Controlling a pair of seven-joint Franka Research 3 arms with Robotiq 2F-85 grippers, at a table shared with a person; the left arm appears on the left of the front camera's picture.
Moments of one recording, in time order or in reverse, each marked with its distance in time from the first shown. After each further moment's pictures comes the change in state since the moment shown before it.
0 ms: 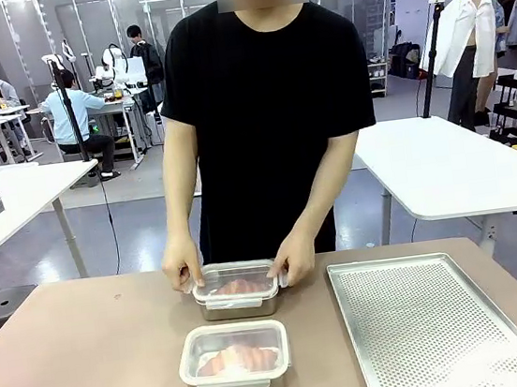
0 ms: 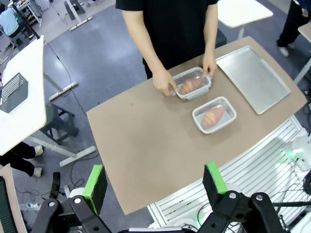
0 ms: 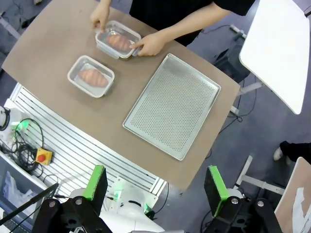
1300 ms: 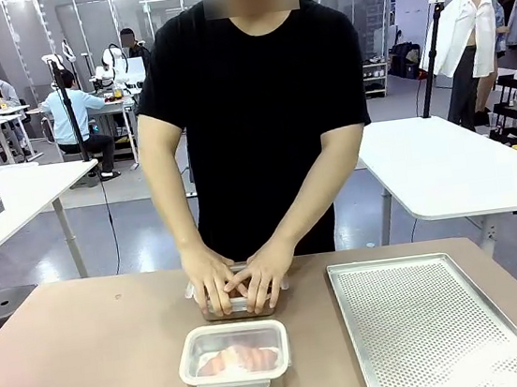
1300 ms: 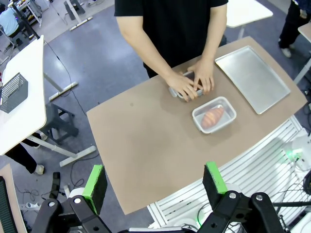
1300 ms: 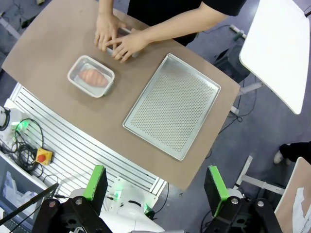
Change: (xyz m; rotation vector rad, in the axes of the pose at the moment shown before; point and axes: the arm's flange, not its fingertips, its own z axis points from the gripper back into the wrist) left arm 0.000 0.000 0.000 0.000 0.000 0.000; right arm 0.000 0.000 0.000 0.000 0.000 0.000
